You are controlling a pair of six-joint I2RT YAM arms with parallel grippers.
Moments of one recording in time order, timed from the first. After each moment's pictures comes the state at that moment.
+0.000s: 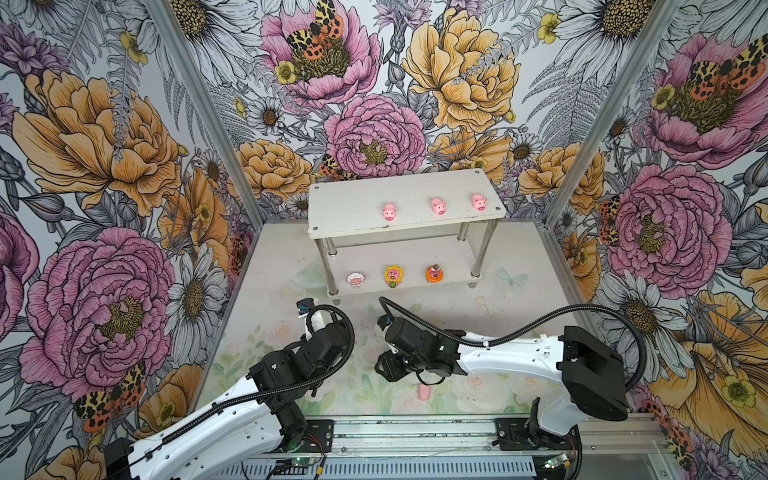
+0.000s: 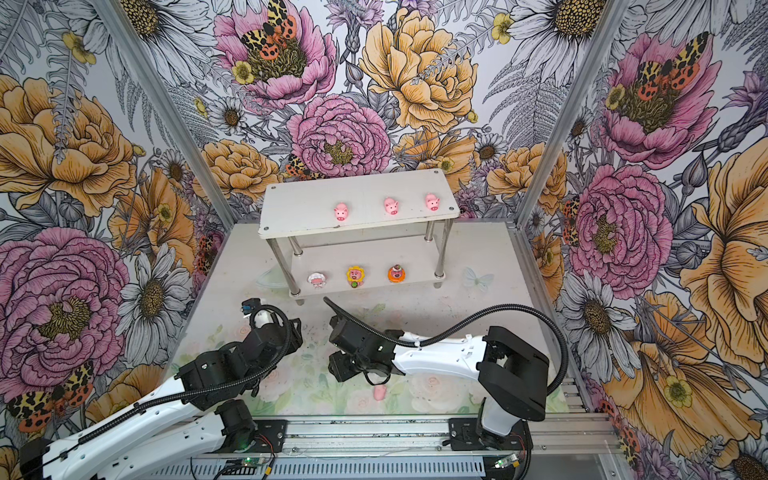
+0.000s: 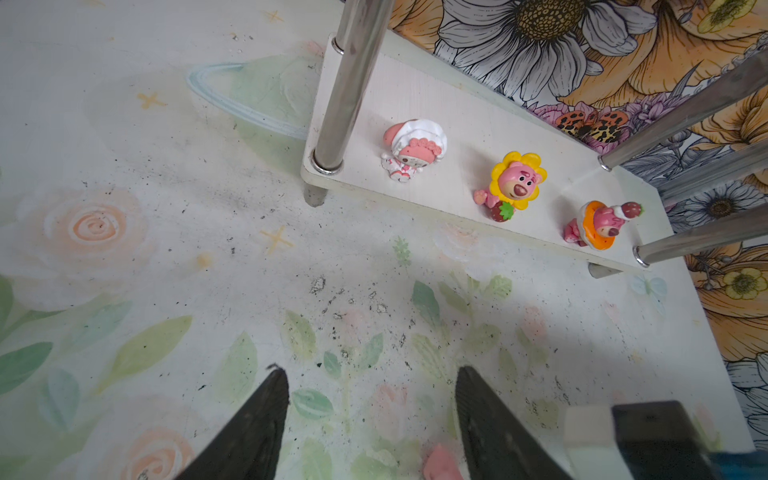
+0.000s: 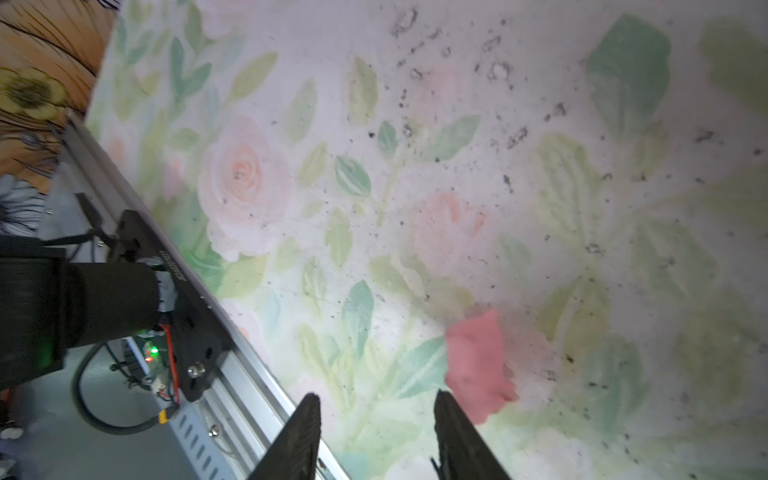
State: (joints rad) left arm -0.92 0.69 0.64 -0.73 -0.65 -1.03; right arm 1.14 1.59 1.00 -0.31 -0.14 0.65
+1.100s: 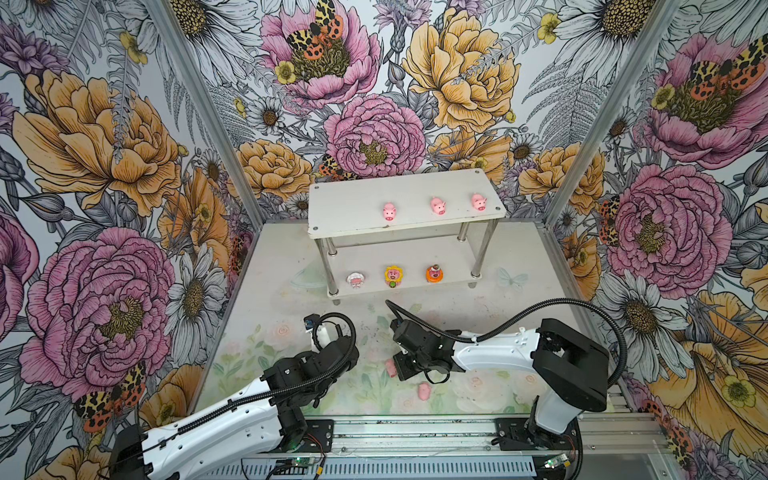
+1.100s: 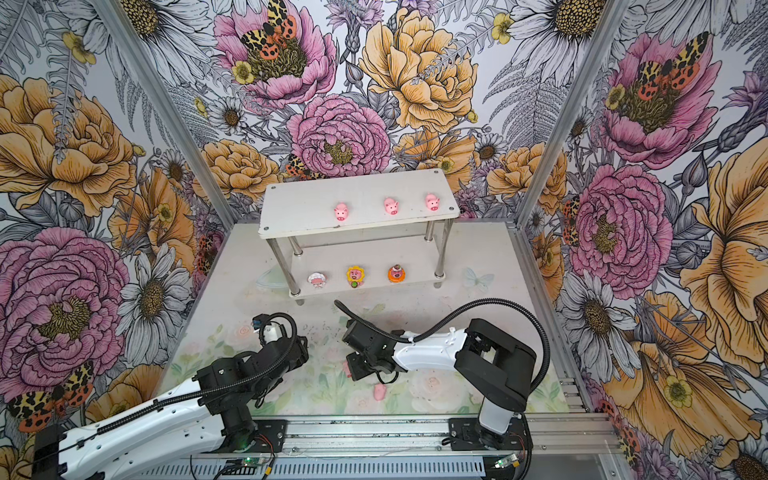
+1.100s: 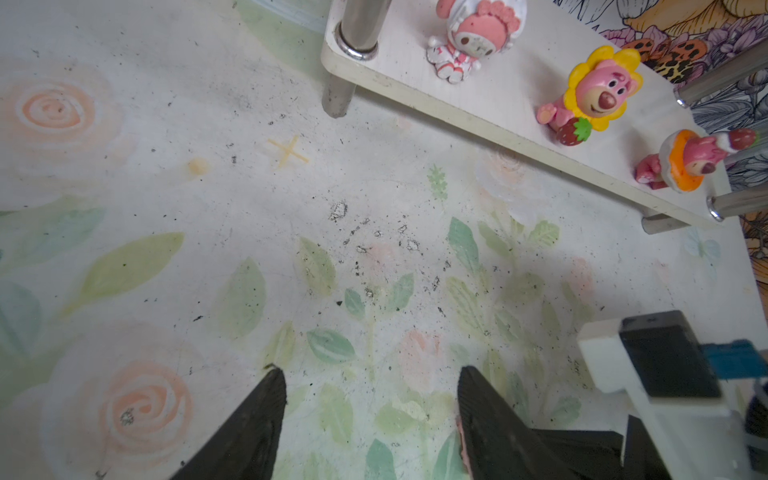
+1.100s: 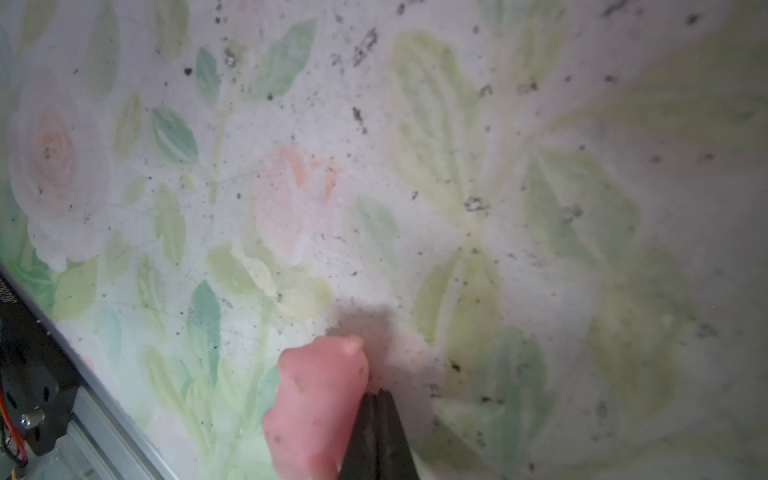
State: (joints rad) left arm -0.98 0.70 0.50 -0.72 -0.59 -1.19; right arm 1.08 1.70 0.90 -0.26 -0.11 0.62
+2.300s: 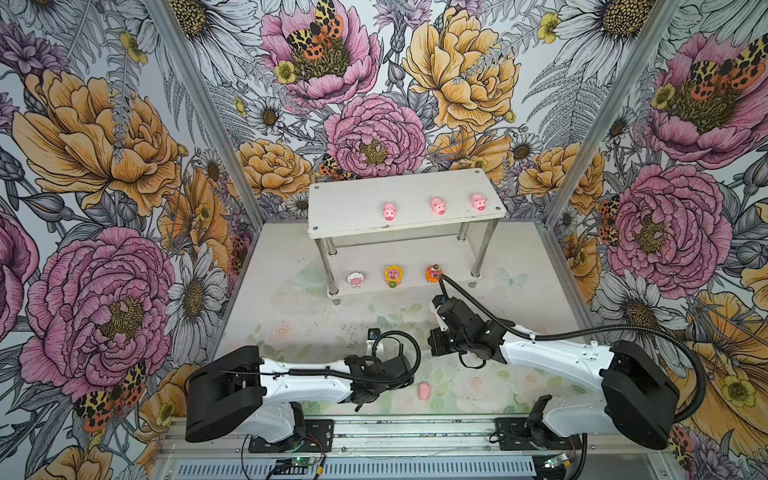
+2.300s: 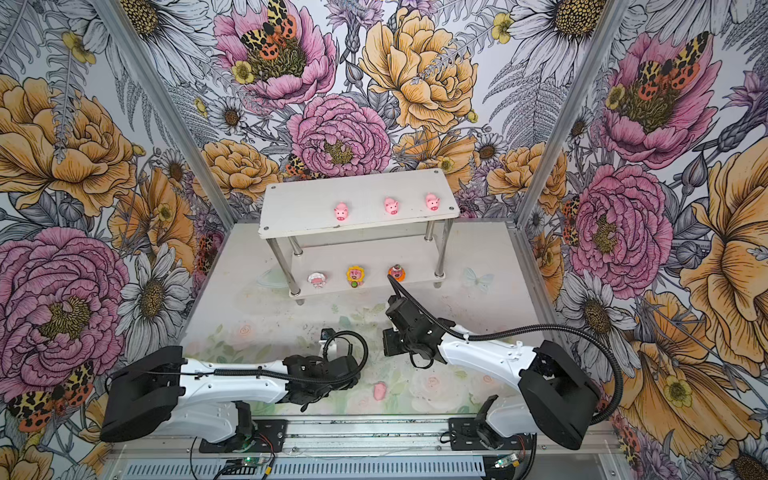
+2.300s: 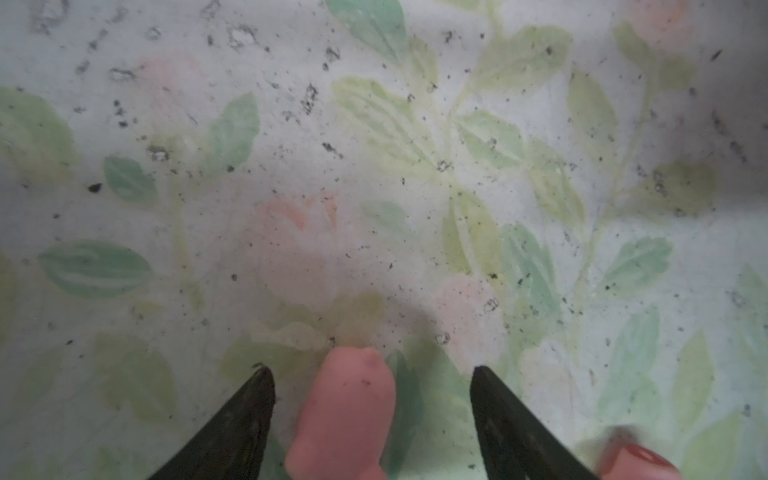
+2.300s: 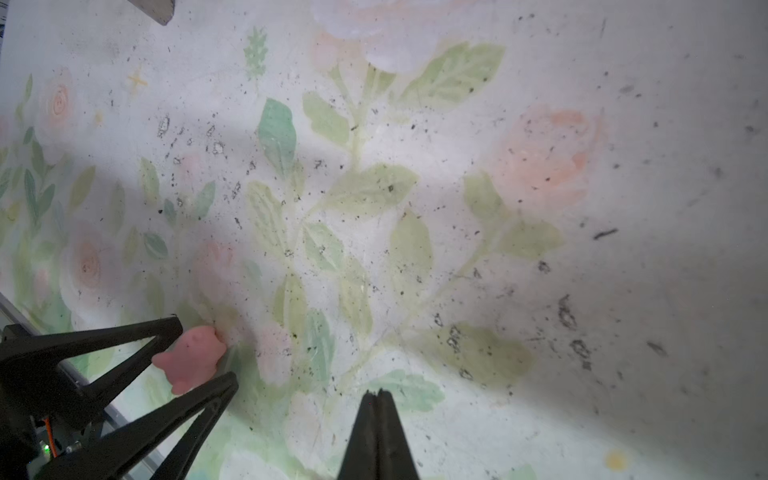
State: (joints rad) left arm -1.25 1.38 0.60 -0.44 -0.46 -1.19; right arm 0.81 1.35 0.72 -0.36 -0.10 0.59
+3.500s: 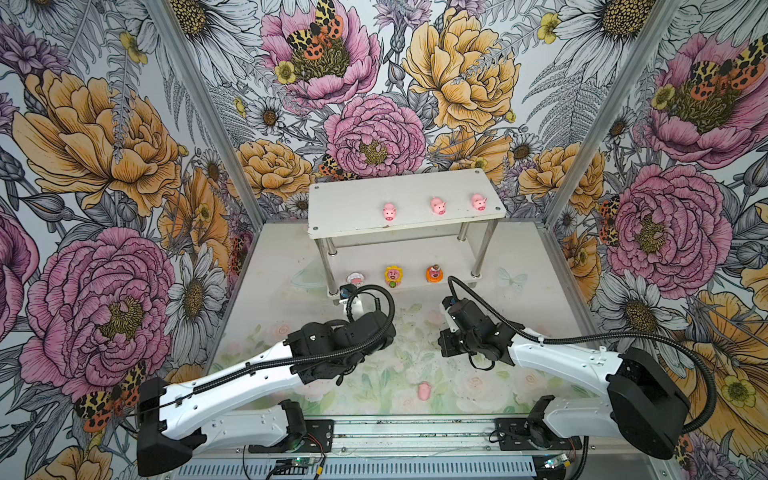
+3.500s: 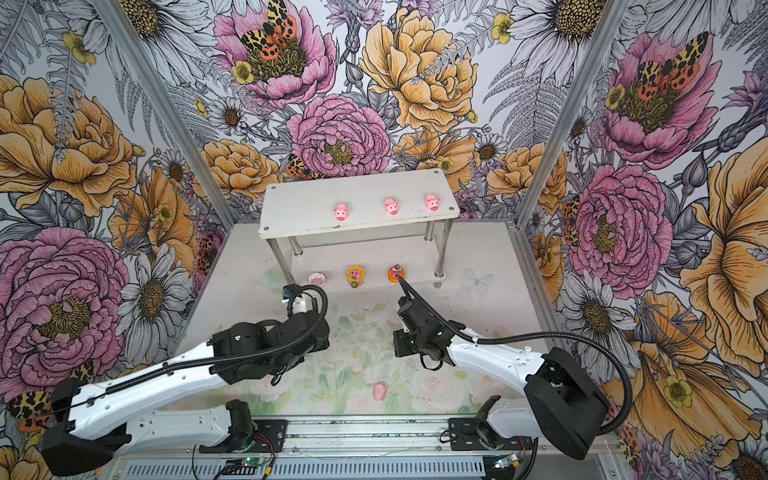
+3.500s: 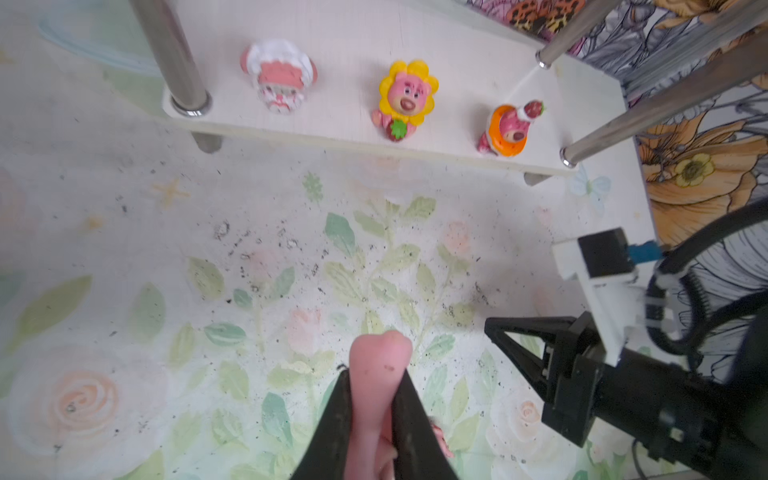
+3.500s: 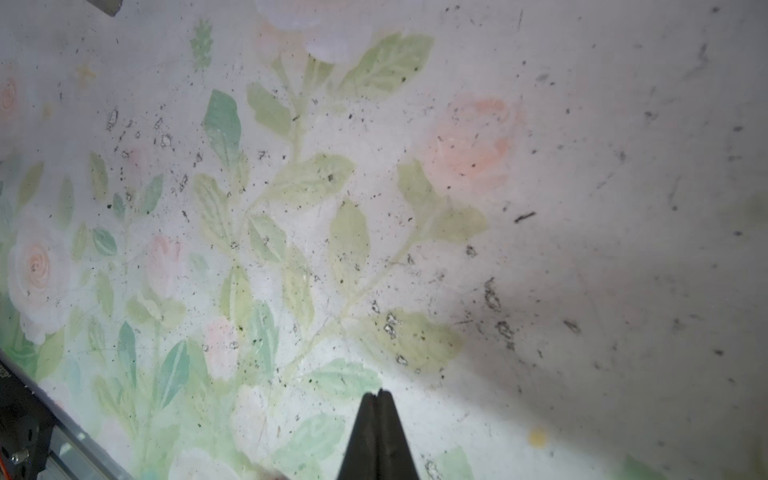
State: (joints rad) left arm -1.10 1.05 1.10 -0.97 -0.60 -1.12; right arm 0.74 1.30 0.65 -0.35 -0.10 0.51
